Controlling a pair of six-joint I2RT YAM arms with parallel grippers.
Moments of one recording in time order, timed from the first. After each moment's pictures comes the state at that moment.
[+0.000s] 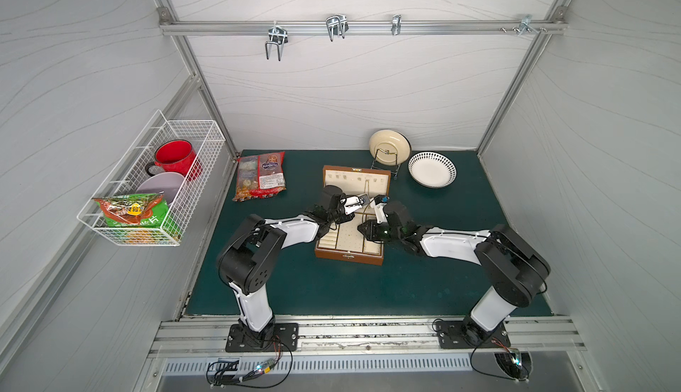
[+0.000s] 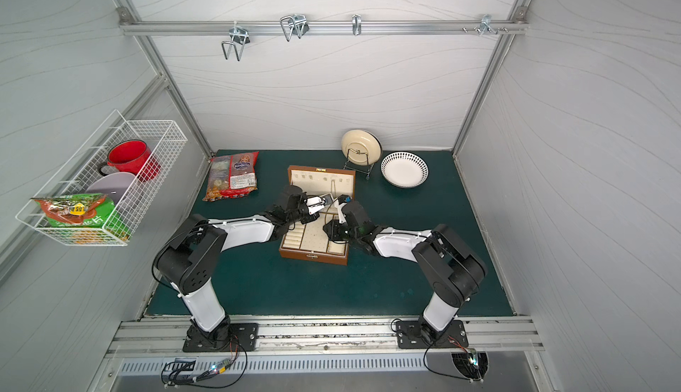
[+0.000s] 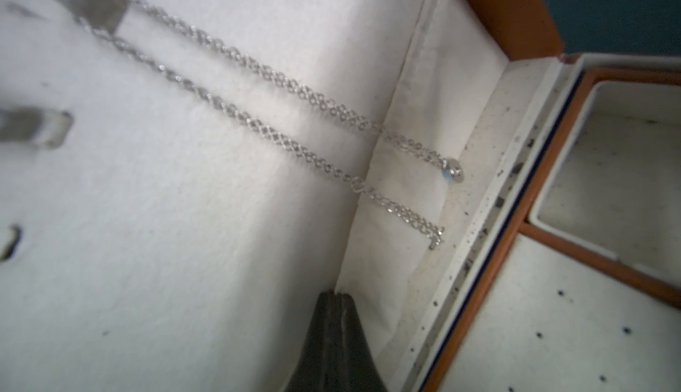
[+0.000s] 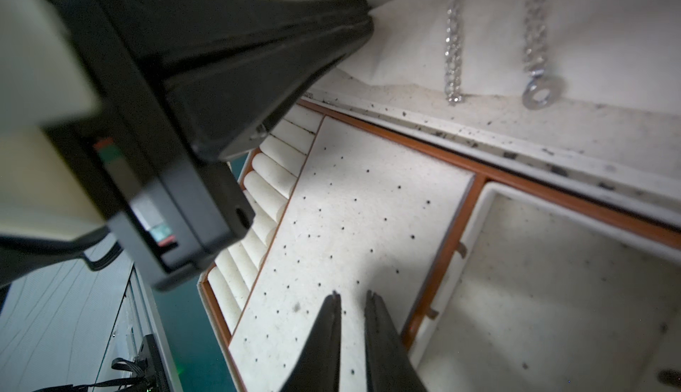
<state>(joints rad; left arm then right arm) -0.53 1.78 0.92 0.32 0.03 0.81 0.77 1.66 0.79 0.26 -0.26 0.64</state>
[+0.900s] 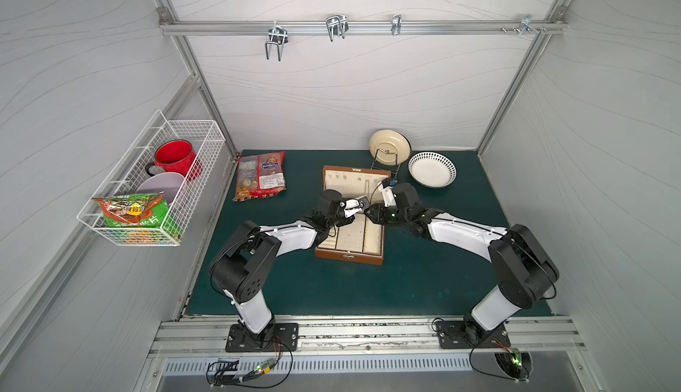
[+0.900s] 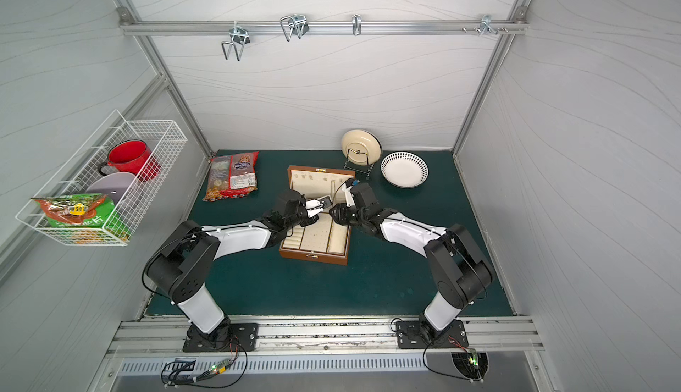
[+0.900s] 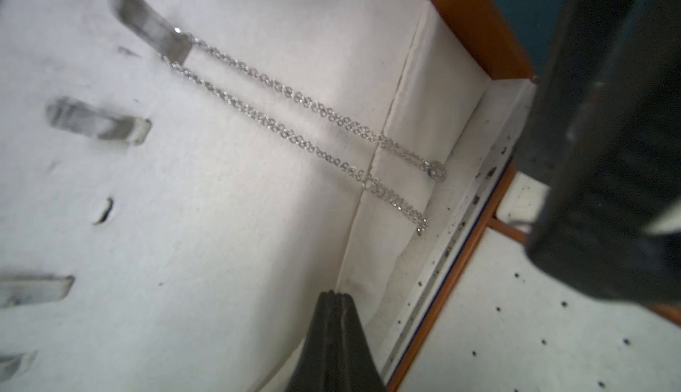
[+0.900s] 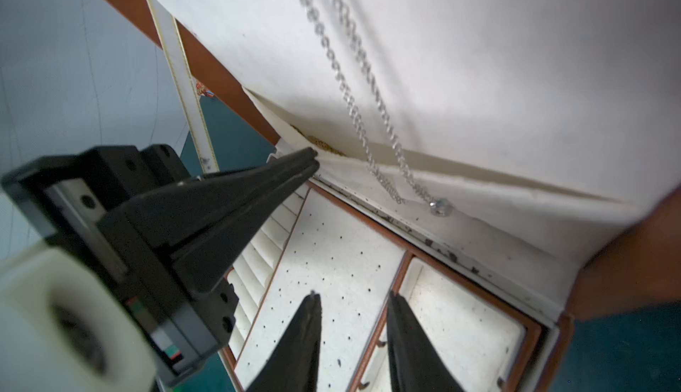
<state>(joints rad) -0.57 1.71 0.85 0.36 0.00 0.78 0.65 1.63 0.96 0.03 -0.30 0.54</state>
